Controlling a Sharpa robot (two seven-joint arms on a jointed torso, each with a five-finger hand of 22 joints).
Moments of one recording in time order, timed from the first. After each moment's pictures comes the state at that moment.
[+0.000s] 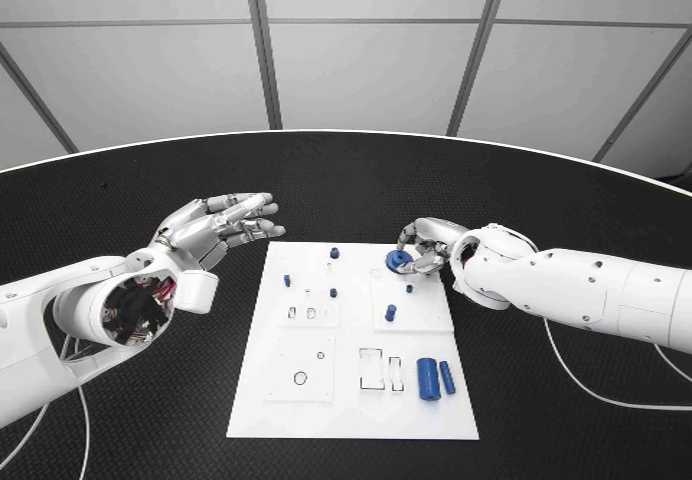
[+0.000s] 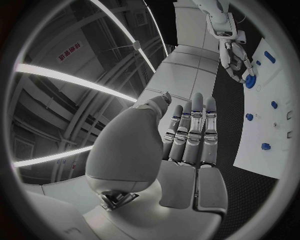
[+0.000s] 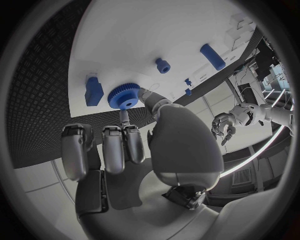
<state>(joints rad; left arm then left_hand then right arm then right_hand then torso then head) 1.40 -0.93 -0.12 1.63 0.20 -0.16 0.34 1.48 -0.15 0.38 0.18 0.05 0.90 0.23 0.24 0.22 1.09 0.17 0.07 0.07 1.00 0.10 0.55 0.38 0.17 0.84 0.23 0.46 0.21 1.34 -0.73 -0.16 1.24 -1.30 -0.32 -0.18 1.24 -0.20 0.44 0.06 0.20 0.65 0.17 0.42 0.44 1.47 0.08 1.53 1.31 1.47 0.01 1.55 1.31 0.02 1.47 0.12 1.55 1.31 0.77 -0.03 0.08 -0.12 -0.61</state>
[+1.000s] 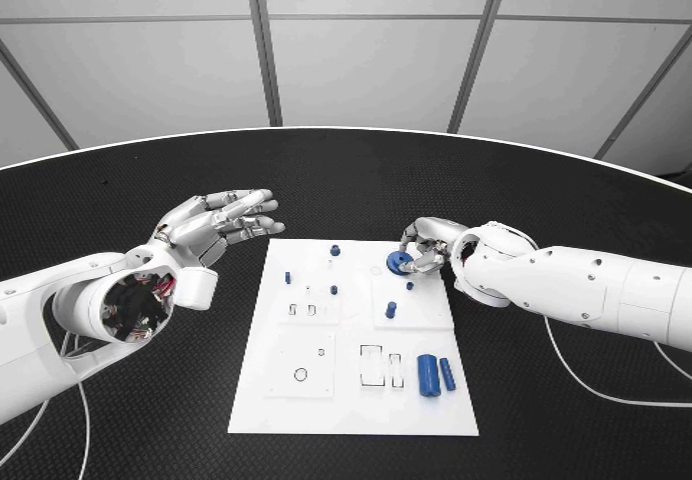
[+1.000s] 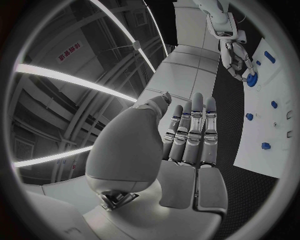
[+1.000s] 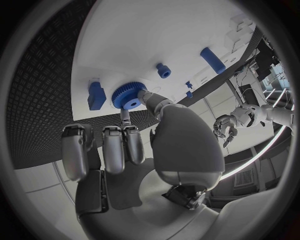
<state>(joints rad) 1.40 -0.93 -0.12 1.63 0.20 -0.16 0.34 1.48 -0.15 0.38 0.18 0.05 0.90 0.23 0.24 0.22 1.09 0.17 0.07 0.07 1.00 0.10 0.55 0.38 0.17 0.84 0.23 0.46 0.21 1.34 -0.73 -0.16 1.24 -1.31 -0.30 -0.20 1.23 -0.18 0.53 0.04 0.21 0.77 0.16 0.43 0.39 1.47 0.08 1.55 1.31 1.47 0.01 1.55 1.31 0.02 1.47 0.12 1.56 1.31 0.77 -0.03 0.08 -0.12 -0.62</state>
